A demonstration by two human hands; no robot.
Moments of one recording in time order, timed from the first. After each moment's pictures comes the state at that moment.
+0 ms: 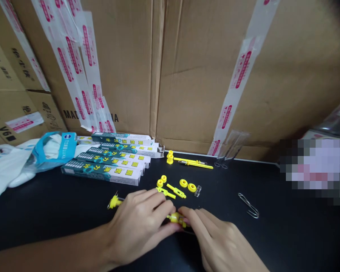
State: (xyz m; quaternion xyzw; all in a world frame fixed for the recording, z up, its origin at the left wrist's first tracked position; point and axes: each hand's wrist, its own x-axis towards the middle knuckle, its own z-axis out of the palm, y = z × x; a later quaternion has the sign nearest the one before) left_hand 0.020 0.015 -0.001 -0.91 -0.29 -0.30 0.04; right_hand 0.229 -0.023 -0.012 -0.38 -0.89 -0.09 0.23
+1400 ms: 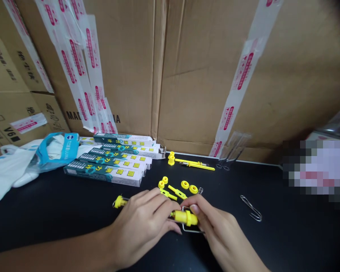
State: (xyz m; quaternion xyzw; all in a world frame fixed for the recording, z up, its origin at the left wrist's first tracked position) left_hand 0.023 0.016 0.004 -0.91 -0.27 -0.33 0.00; right_hand 0.227 -0.012 -0.012 -0.47 -0.78 0.20 0.36
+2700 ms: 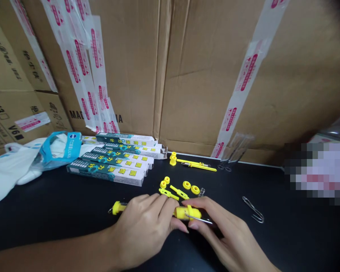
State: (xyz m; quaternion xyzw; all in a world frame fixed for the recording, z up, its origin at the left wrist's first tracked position) left_hand 0.025 0.013 -0.001 -0.90 -0.28 -0.31 0.10; right_hand 0.240 -0.012 -0.013 -0.40 -0.83 0.15 0.36
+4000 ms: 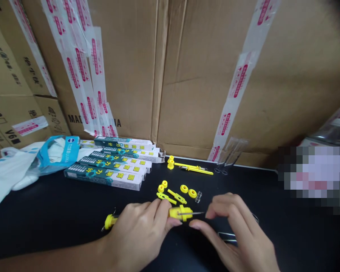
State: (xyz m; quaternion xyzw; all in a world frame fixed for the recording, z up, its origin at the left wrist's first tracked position) left_hand 0.023 0.008 -0.002 -0.90 -0.34 -0.25 0.12; right_hand 0.241 -0.014 -0.008 -0.42 -0.78 -0.09 0.45
